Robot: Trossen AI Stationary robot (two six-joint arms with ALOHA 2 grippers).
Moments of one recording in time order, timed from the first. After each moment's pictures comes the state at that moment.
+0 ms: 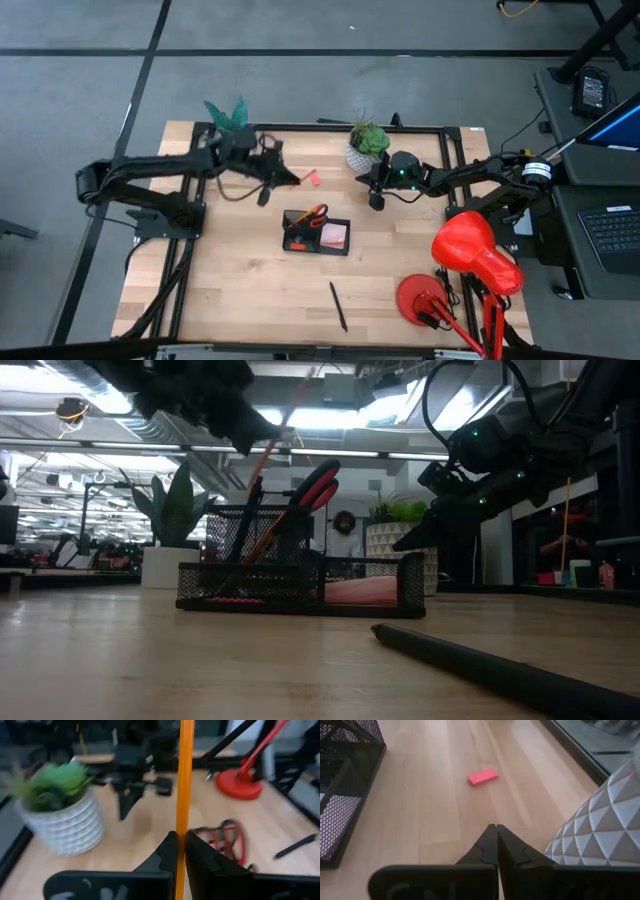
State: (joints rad) left arm 0.41 1.17 0.75 0.03 0.49 0.18; right arm -0.41 1.49 0.41 0.61 -0.13 -0.21
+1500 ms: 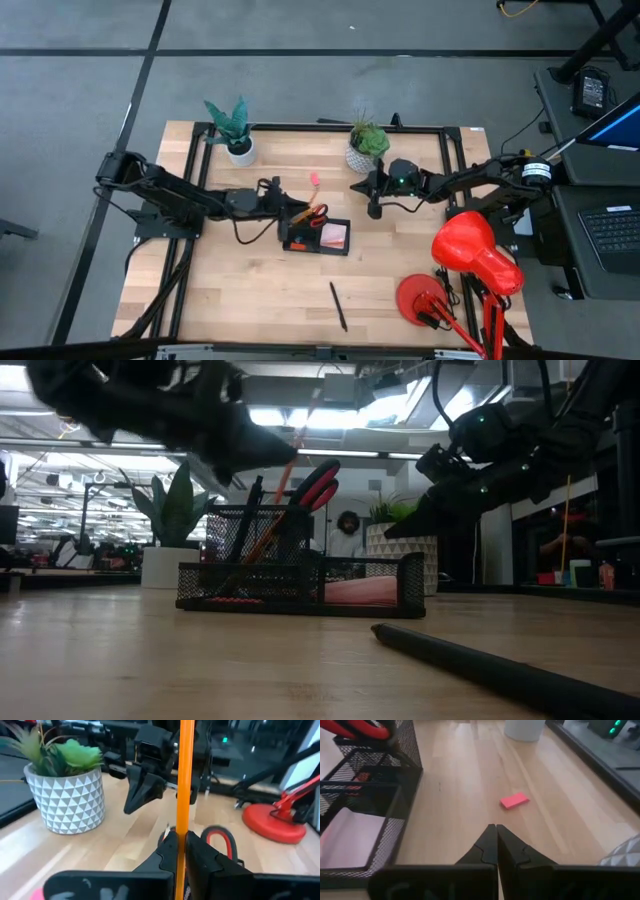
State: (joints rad) left arm -0.09 1.39 0.47 0.73 -0.29 -0.19; right arm -0.30 1.49 0.41 0.68 -0.13 -0.15
